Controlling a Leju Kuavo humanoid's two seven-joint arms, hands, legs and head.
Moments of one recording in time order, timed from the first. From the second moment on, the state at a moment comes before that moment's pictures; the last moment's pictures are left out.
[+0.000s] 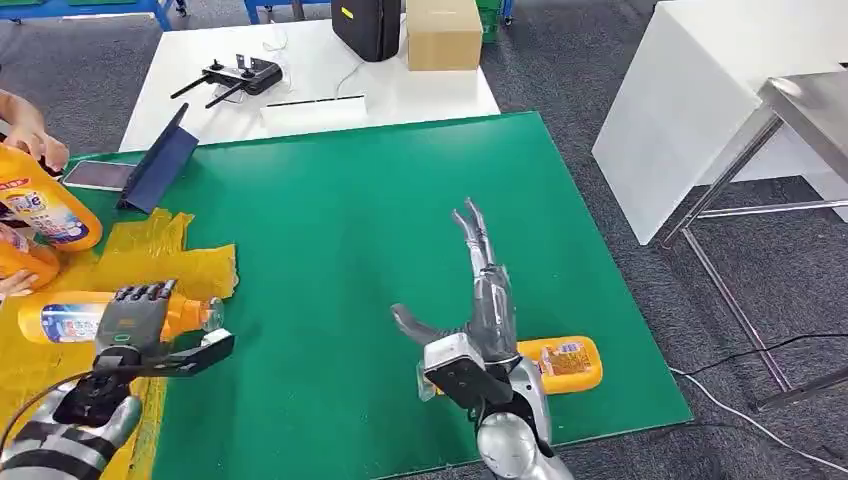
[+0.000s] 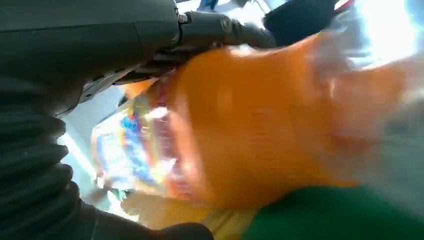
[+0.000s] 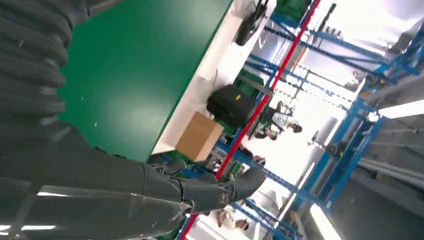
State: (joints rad) left arm -0.20 0.41 -0.23 -1.16 -1.53 0.16 0.30; right arm -0.07 0.19 0.50 -1.62 0.54 -0.33 -0.28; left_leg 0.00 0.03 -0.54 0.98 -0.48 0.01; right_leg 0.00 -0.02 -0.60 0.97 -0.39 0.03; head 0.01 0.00
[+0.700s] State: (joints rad) left arm 0.07 0.20 0.21 -1.30 -1.35 0.46 0.10; right arm -0.15 0.20 0.54 -1.53 0.47 -0.19 -0.28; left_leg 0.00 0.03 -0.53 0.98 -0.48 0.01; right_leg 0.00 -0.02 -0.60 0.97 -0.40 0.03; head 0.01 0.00
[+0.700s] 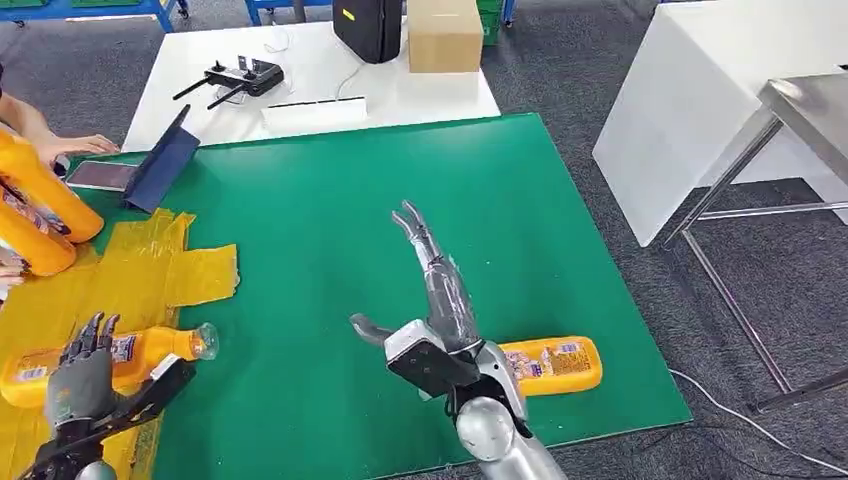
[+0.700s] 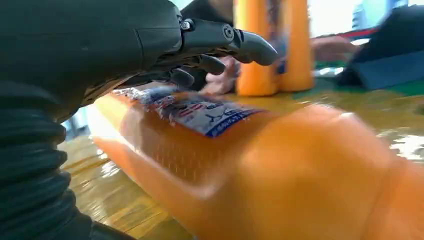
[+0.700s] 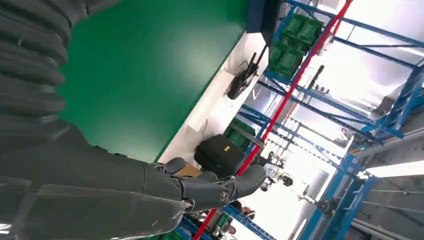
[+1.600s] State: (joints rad) left arm 0.22 -0.07 0.24 -1.68 -0.77 0.52 -0.34; right arm 0.01 0.12 0.53 -1.59 0.88 -0.42 -0.15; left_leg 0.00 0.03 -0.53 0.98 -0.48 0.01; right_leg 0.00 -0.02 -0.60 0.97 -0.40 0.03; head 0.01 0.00
